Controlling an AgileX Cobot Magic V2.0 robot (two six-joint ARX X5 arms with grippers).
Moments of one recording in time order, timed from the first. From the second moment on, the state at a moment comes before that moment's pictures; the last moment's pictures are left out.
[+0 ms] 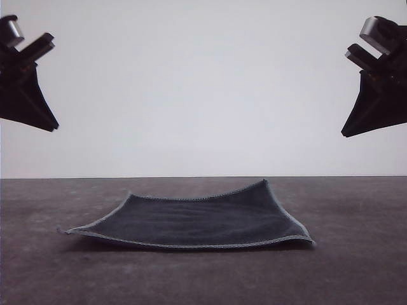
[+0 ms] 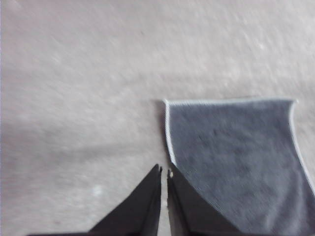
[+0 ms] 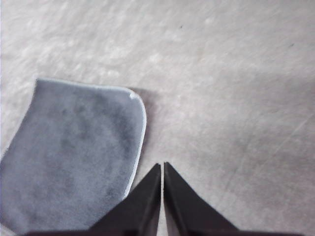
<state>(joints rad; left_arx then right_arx) -0.03 1.34 0.91 -0.32 0.48 -0.14 0.02 1.37 0.87 -0.26 -0.56 0.10</state>
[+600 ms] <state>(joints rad) -0.07 1.39 0.91 -0.27 0.52 -0.14 0.06 1.39 0.87 -0.20 -0.61 0.10</state>
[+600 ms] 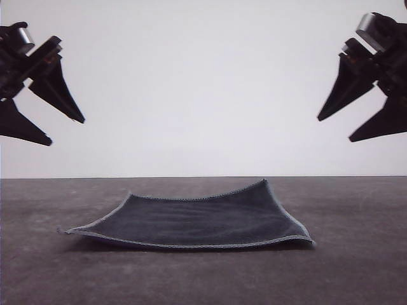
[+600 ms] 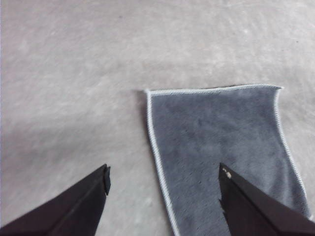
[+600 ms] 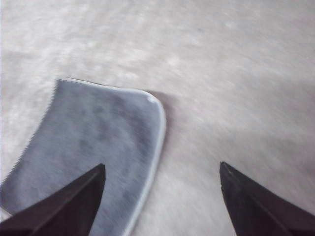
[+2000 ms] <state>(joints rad) -0.23 2.04 1.30 -0.12 0.61 -0.17 0.19 1.94 1.18 -0.07 -0.68 0.16</state>
